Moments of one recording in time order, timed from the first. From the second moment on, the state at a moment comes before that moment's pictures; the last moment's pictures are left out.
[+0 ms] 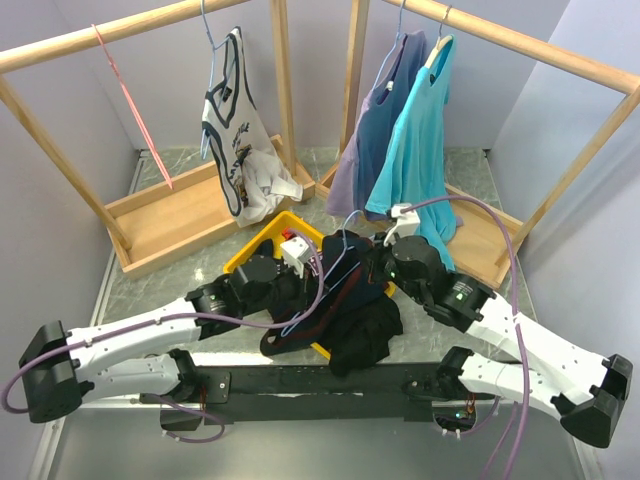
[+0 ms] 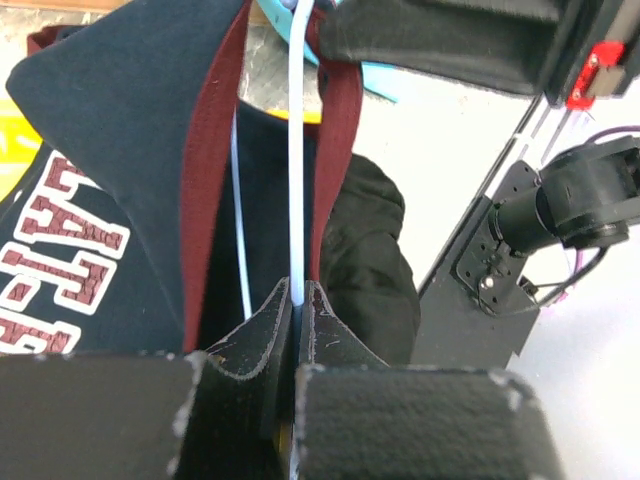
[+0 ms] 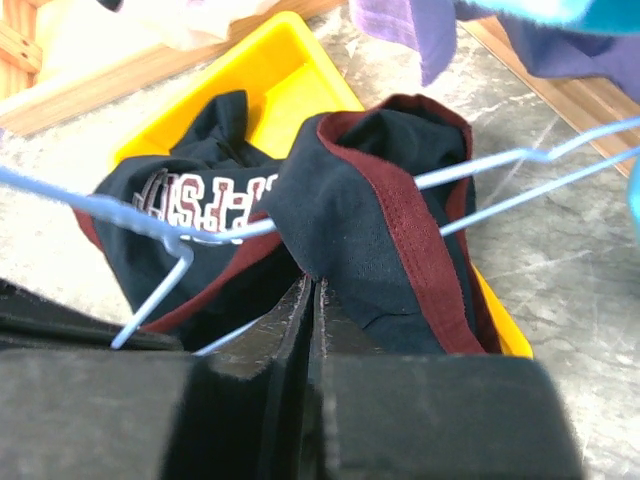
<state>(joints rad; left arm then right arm) -1.04 1.03 0.68 0.03 0.00 -0.41 0.86 0.88 0.82 -0.38 0.30 0.51</state>
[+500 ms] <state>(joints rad) -0.91 1.09 0.64 0.18 0.16 -0.41 0.86 0.72 0.77 -0.28 0.21 0.40</state>
